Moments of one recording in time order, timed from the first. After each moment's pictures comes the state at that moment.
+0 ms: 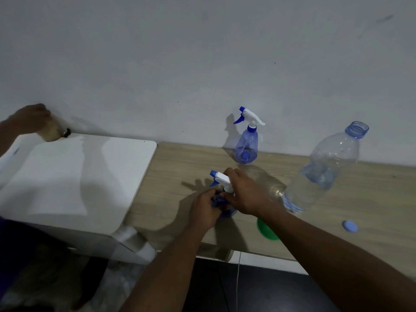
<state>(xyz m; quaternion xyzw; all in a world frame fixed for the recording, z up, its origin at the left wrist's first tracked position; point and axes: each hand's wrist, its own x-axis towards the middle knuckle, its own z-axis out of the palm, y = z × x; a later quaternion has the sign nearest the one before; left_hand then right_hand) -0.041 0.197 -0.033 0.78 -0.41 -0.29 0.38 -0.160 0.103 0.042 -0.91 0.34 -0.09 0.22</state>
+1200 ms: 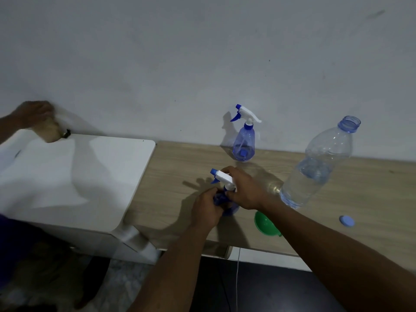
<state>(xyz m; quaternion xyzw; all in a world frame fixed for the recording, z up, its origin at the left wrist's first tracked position) -0.054 0.194 -0.045 0.78 -0.42 -0.27 0.37 -0.172 0.097 0.042 -0.87 0.35 -0.09 0.34</state>
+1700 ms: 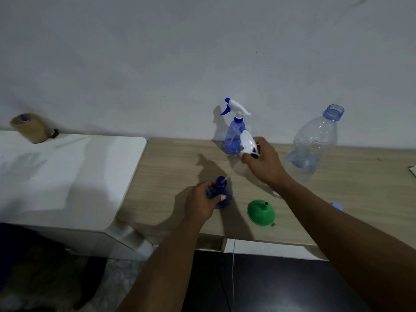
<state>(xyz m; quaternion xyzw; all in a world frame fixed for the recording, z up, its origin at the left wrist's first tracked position) -0.054 0.191 -0.056 0.77 -0.41 -0.28 0.40 -0.209 0.072 0.080 -0.73 0.47 -0.30 0.40</state>
